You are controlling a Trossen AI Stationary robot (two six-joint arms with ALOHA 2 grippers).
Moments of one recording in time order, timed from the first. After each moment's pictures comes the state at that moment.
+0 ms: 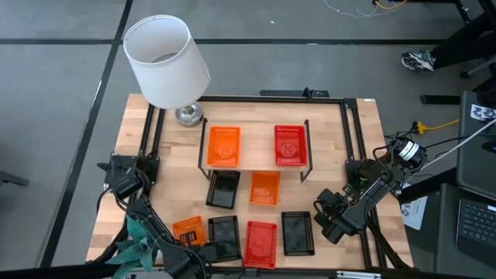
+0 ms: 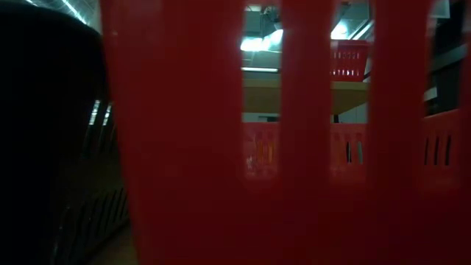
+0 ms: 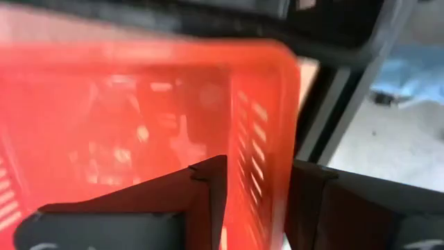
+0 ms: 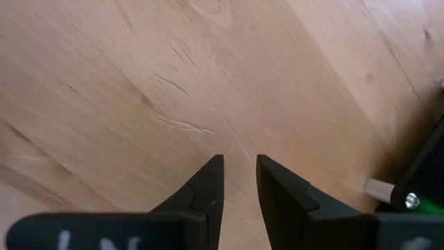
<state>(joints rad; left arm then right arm) -0.90 2.16 1.66 -0.93 -0.04 -1.25 0.91 1.67 0.85 -1.05 0.24 1.69</state>
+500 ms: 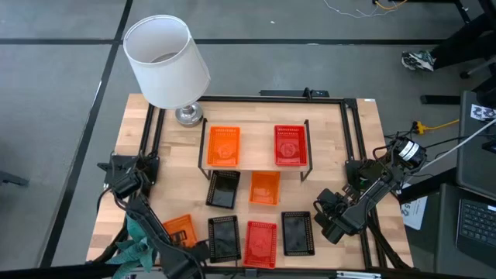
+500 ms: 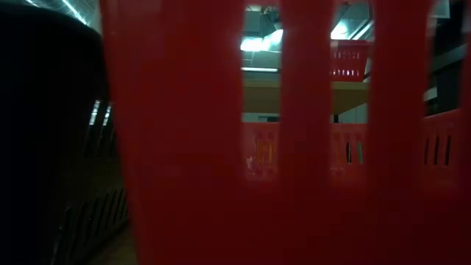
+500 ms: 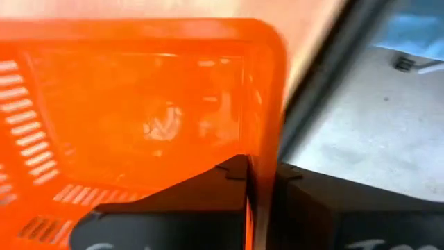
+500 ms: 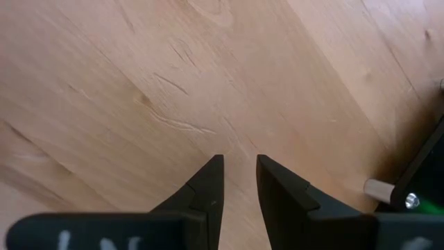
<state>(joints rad) -0.90 2.15 1.80 -1.21 0.11 -1.33 0.91 1.67 0.85 -1.05 0.24 1.69</state>
